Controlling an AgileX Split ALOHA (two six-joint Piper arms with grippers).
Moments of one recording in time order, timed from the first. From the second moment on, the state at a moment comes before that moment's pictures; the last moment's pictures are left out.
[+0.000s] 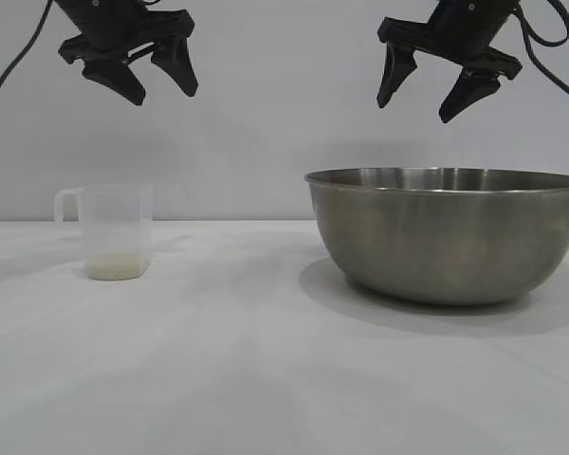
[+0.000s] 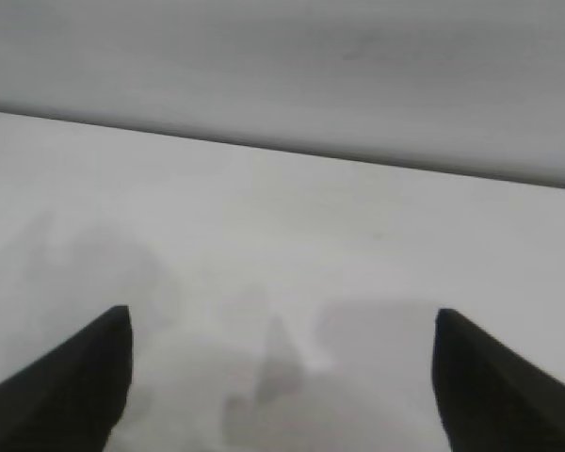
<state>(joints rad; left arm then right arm) -0.17 2.09 -1.74 -0.59 0.43 0.59 0.17 2.17 -1.87 0.44 0.70 -0.31</state>
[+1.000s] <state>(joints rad) -0.17 2.09 -1.74 -0.58 0.47 0.59 0.05 1.99 -1.87 0.29 1.24 -0.13</state>
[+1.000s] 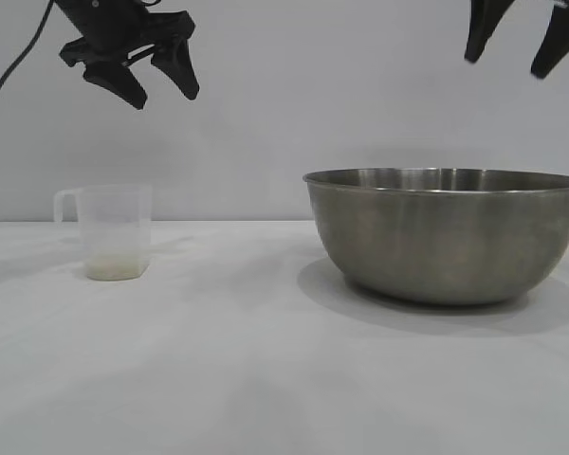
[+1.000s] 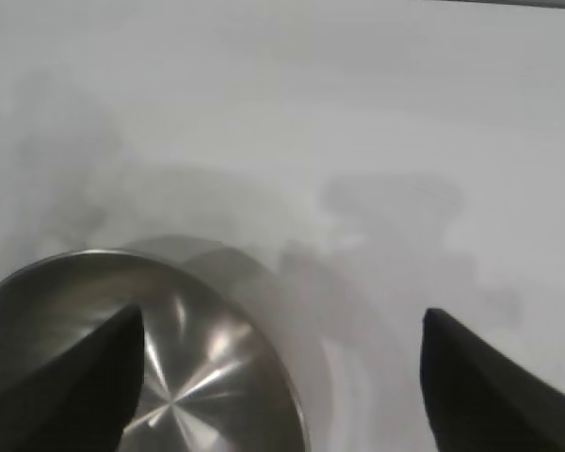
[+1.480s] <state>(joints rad) -0.17 2.09 -1.74 -0.58 0.47 0.59 0.05 1.99 -1.60 0.30 1.23 -0.16</state>
